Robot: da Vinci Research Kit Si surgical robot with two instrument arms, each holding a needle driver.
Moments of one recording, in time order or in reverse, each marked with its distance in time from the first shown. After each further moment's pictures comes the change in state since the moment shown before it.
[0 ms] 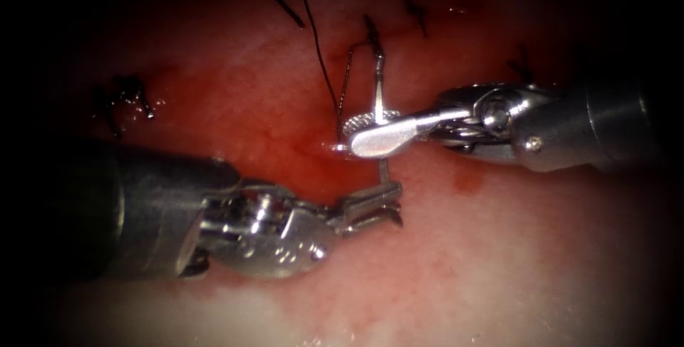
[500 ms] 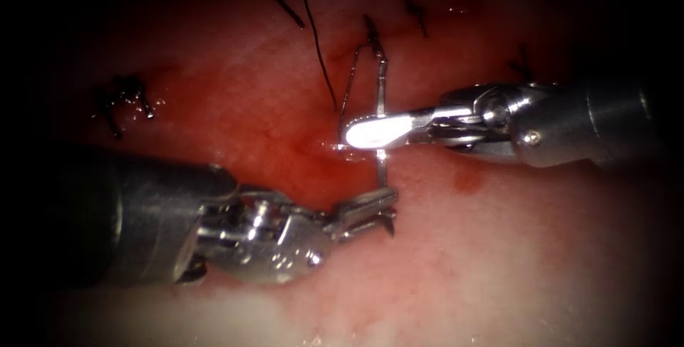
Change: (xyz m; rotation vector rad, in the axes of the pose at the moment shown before) right arm 0.000 0.000 0.000 -0.116 0.064 0.007; left arm 0.000 0.000 0.000 0.005 -0.002 -0.002
